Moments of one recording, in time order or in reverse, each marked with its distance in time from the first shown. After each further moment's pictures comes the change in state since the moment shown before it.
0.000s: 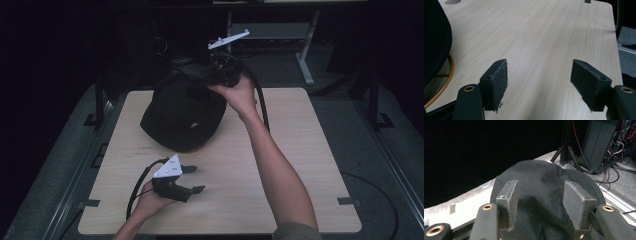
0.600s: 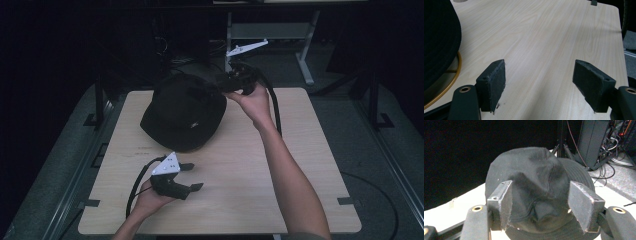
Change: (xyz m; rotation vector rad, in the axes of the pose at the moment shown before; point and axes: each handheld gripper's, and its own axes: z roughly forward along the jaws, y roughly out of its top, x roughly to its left) left arm 0.006 -0.001 -0.002 -0.014 0.031 -0.029; right arm -0.014 -0.031 -0.026 -0.014 -0.018 0.034
